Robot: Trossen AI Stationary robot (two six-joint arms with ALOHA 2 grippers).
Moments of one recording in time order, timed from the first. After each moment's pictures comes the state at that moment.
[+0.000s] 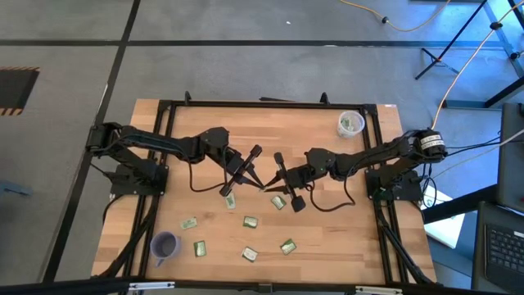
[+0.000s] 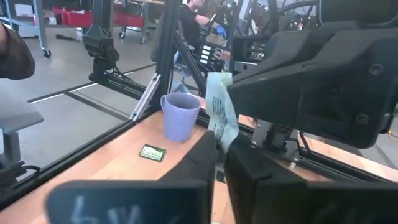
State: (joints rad) left arm 0.07 1.45 0.86 0.52 0.67 0.27; right arm 0.10 1.56 0.83 0.68 -0.28 -0.24
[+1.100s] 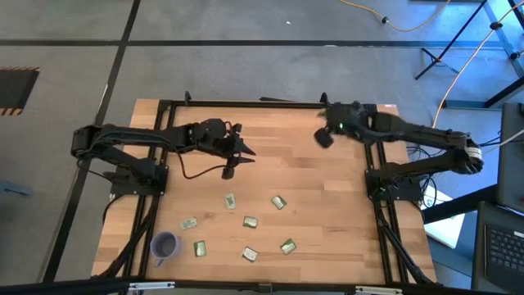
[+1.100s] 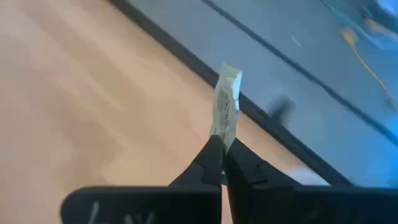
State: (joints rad) left arm 0.18 1.28 0.86 -0.06 0.19 0.18; right arm -0.26 1.13 1.04 -0.79 0.56 0.31
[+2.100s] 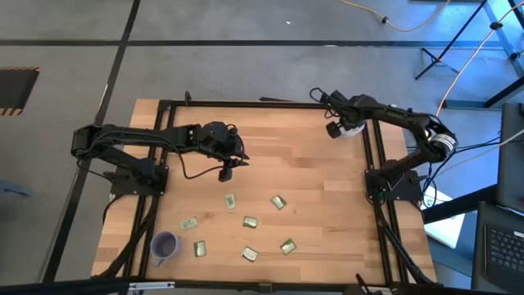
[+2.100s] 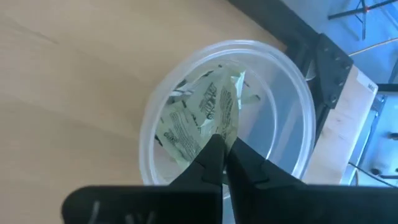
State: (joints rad) left arm 0.18 1.28 0.86 -0.22 0.17 0.09; right arm -0.81 1.46 0.93 -0.91 0.45 0.25
